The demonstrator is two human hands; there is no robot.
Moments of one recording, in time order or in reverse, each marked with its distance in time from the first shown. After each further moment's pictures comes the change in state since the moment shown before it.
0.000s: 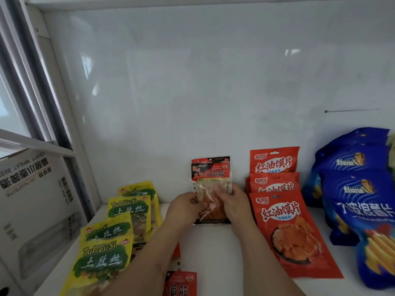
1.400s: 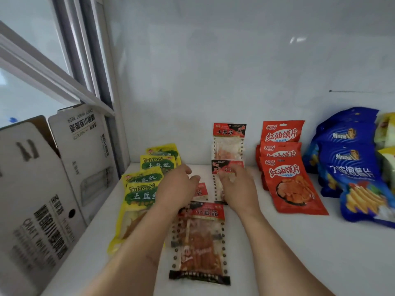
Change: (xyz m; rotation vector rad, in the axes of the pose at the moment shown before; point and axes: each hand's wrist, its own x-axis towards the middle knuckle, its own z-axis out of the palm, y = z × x) left_hand -0.111 -0.031 -0.073 0.309 0.150 0.058; right_hand -0.126 -0.022 0.035 -0.803 0.101 -0.181
